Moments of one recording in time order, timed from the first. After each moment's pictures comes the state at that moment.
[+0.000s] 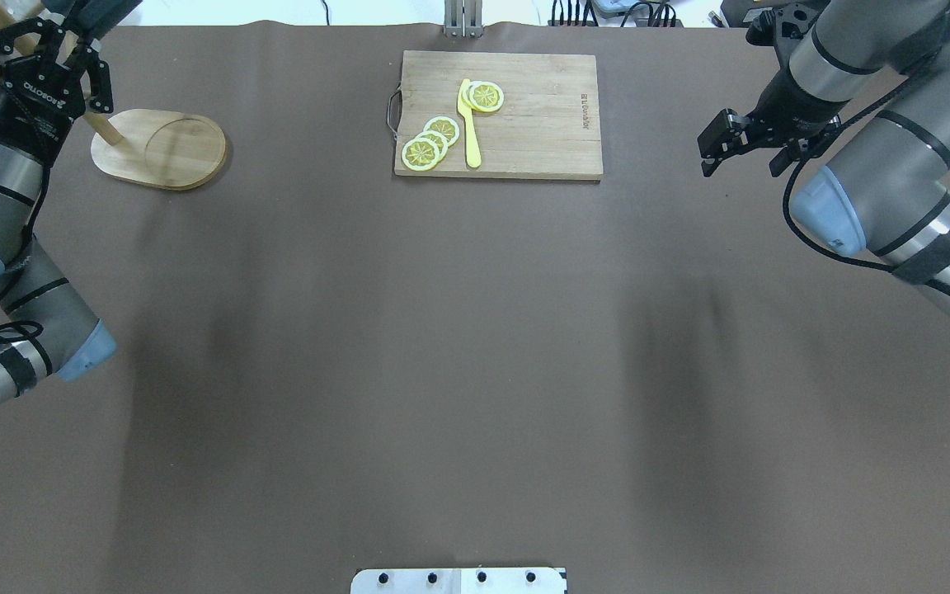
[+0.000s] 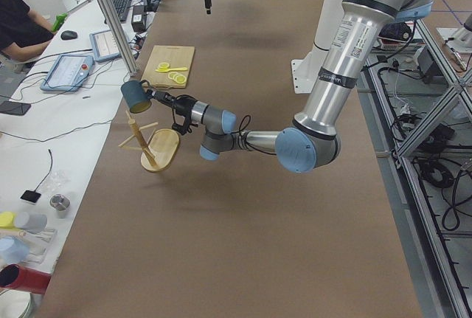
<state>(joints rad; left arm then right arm) -0.81 -1.98 -1.07 -3.63 -0.94 -2.57 1.03 -1.09 1.62 -1.58 2.26 0.69</state>
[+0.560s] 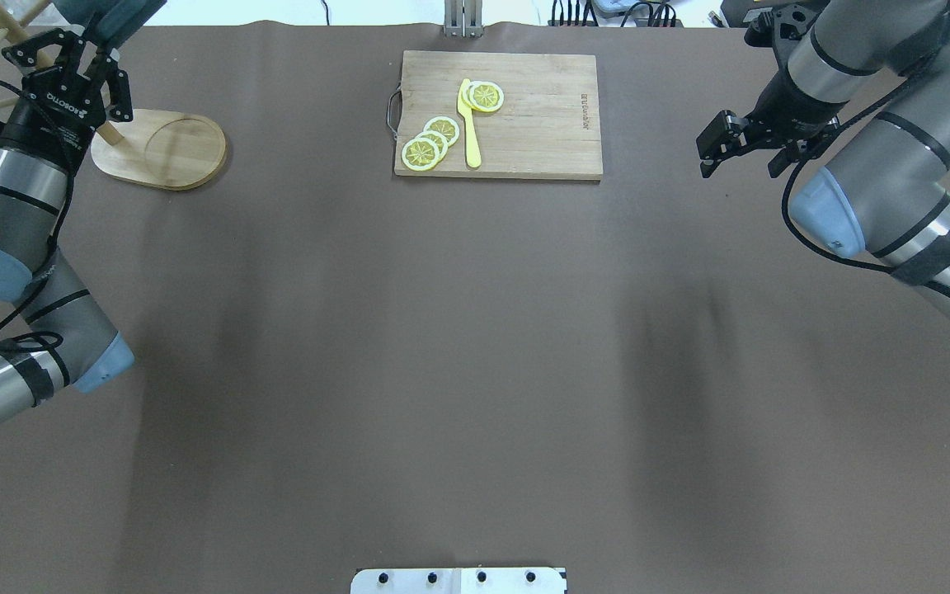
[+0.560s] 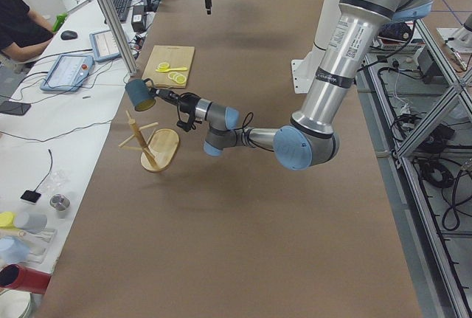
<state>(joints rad) -0.78 -1.99 -1.08 -3.61 -0.89 -2.57 1.02 -1.09 1.63 -1.58 2.26 0.70</state>
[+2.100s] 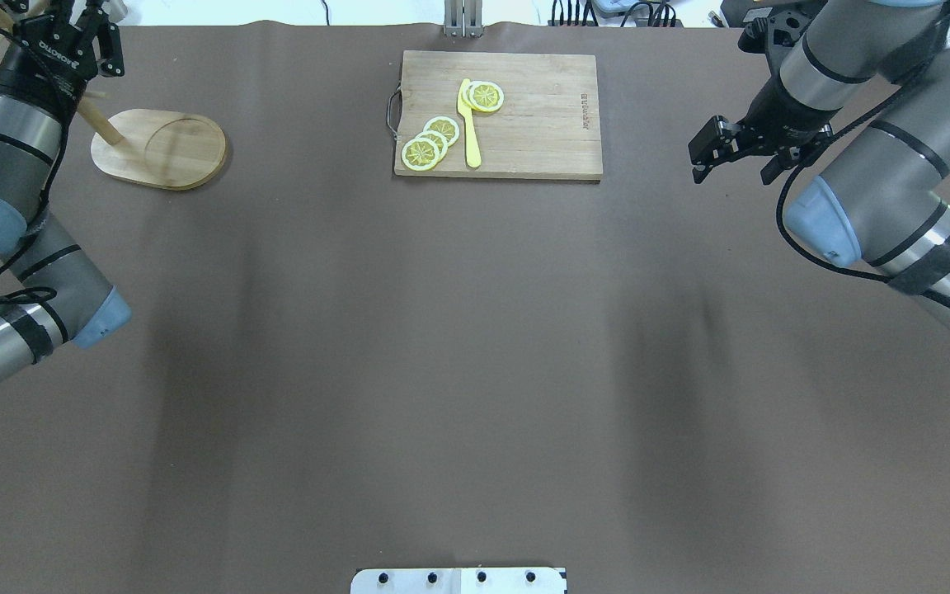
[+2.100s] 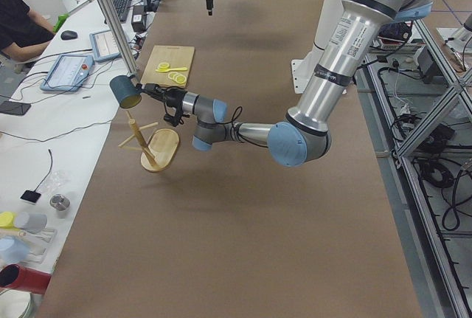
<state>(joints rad) -0.87 -2.04 -1.04 -3.52 -0.96 -2.57 1.01 -1.10 1.65 -1.58 2.26 0.74</state>
